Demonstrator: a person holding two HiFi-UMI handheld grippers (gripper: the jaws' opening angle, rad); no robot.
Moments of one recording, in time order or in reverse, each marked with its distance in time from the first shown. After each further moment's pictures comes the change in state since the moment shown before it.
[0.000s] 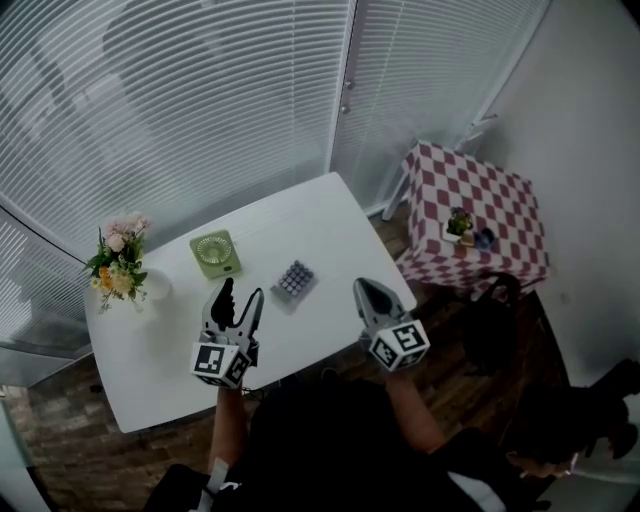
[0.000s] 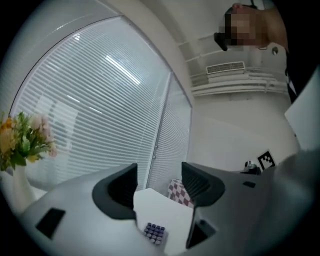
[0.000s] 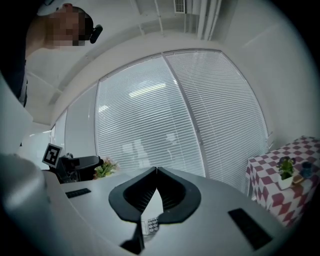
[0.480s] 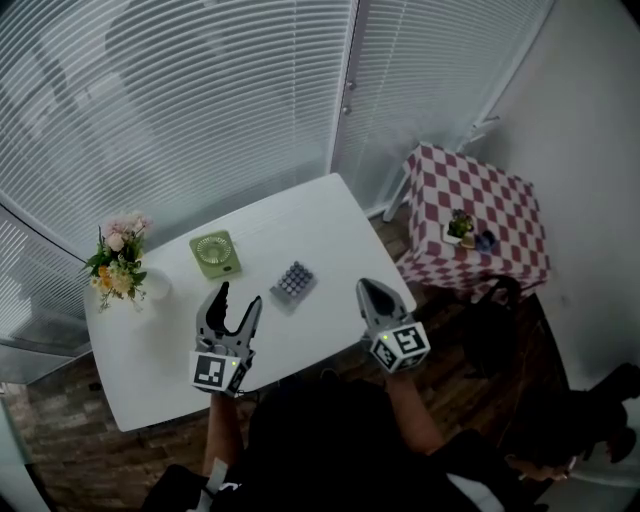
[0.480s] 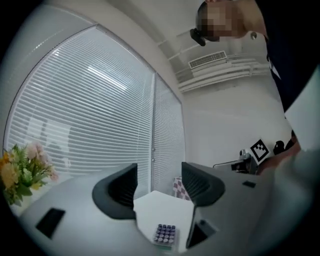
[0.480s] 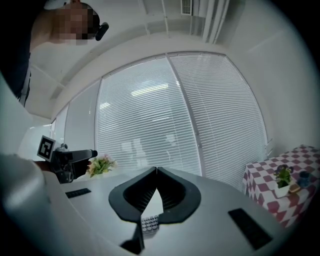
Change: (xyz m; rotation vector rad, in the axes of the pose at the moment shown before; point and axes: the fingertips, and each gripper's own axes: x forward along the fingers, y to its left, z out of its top) left arm -0.009 -0.012 0.019 0.160 -0.014 -0.019; right arm 0.000 -0.007 0.002 -0.061 -0.001 -0.011
